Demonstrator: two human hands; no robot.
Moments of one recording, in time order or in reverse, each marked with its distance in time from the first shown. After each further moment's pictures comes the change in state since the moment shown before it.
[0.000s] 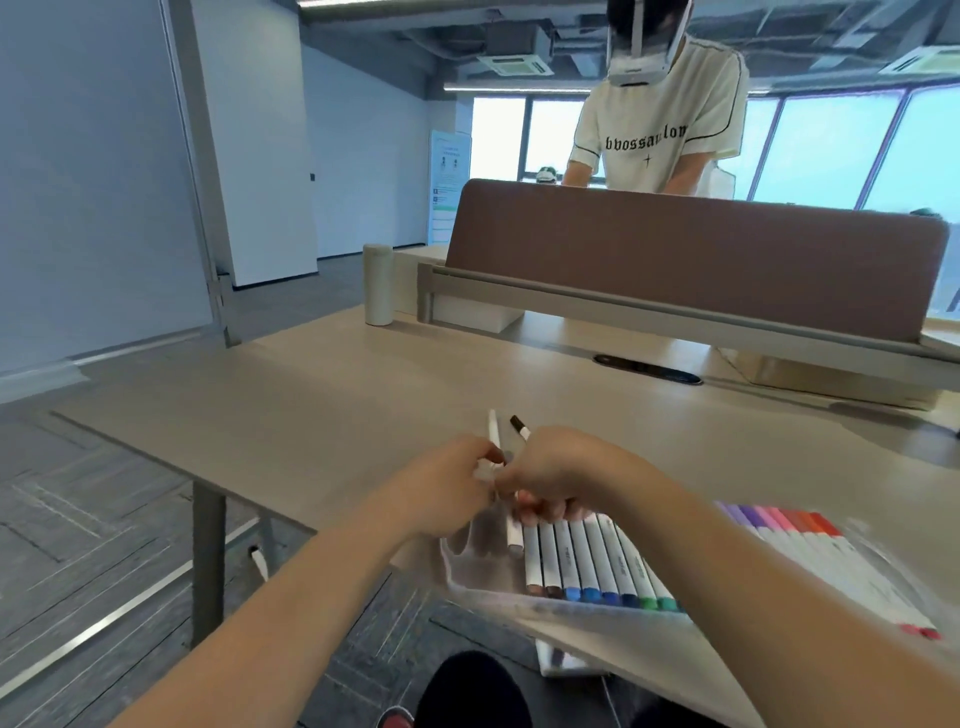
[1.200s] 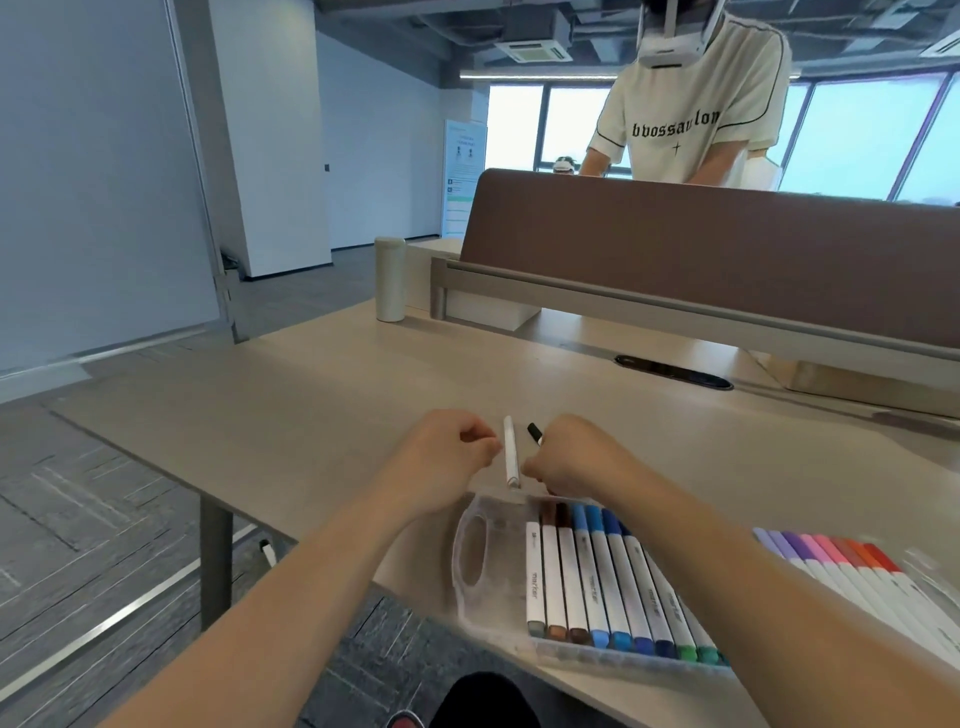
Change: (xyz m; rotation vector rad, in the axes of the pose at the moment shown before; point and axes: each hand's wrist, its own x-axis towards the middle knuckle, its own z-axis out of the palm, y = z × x) left_hand 0.031 -0.017 -0.015 -0.205 0.248 -0.004; right_hand 0.074 0.011 -0.011 -0.134 0.465 -0.025
